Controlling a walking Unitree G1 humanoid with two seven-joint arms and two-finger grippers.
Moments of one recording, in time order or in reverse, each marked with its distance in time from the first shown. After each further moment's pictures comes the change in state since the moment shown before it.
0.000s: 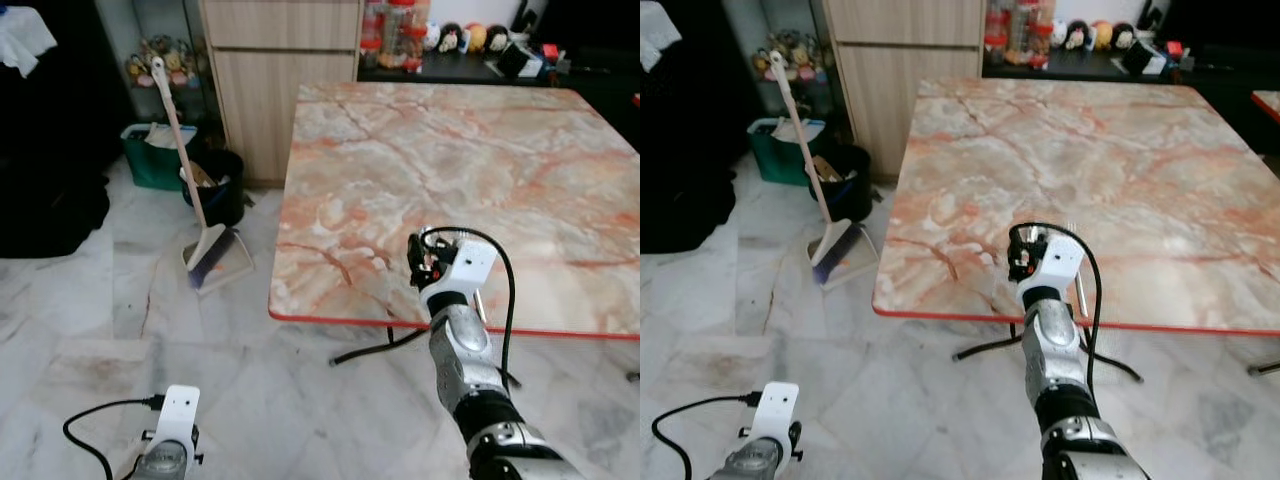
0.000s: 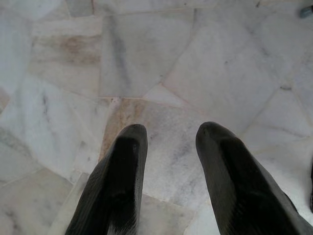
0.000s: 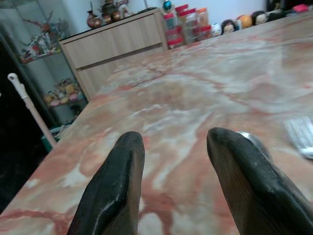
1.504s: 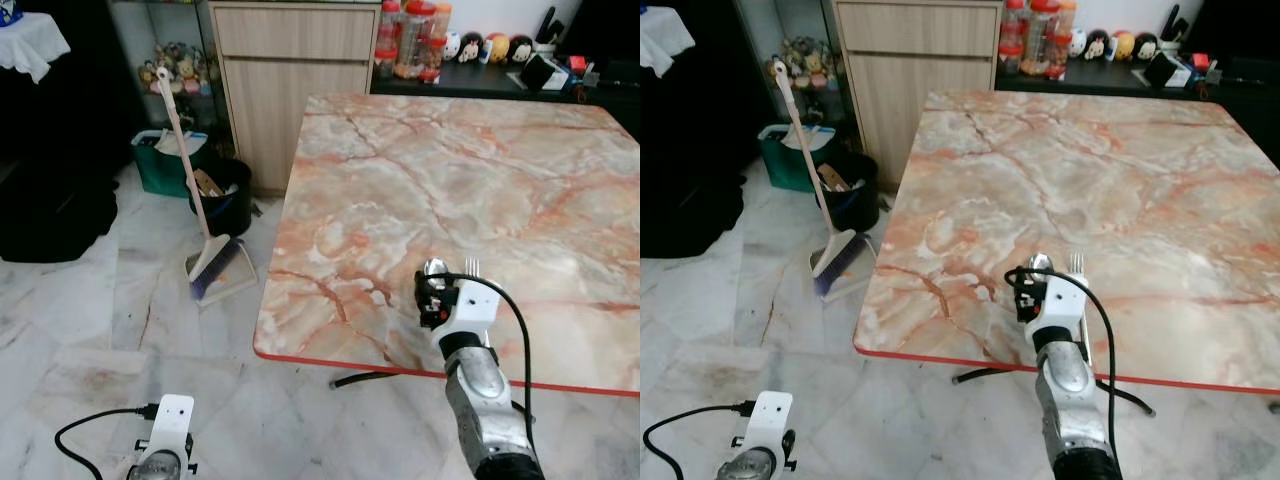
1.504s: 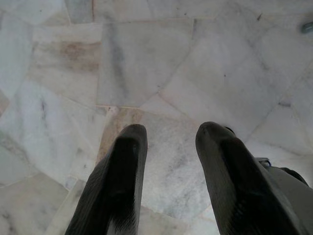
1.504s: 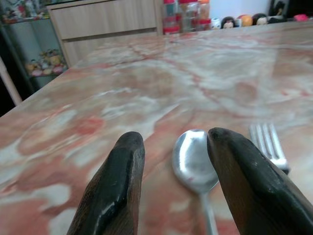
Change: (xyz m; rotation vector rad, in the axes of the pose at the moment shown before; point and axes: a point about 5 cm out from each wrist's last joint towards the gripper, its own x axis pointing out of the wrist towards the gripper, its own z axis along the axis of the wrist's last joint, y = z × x) left arm -0.003 0.002 -0.012 0.005 0.003 0.001; right arm -0.043 -0.025 -0.010 -0.183 0.061 -0.035
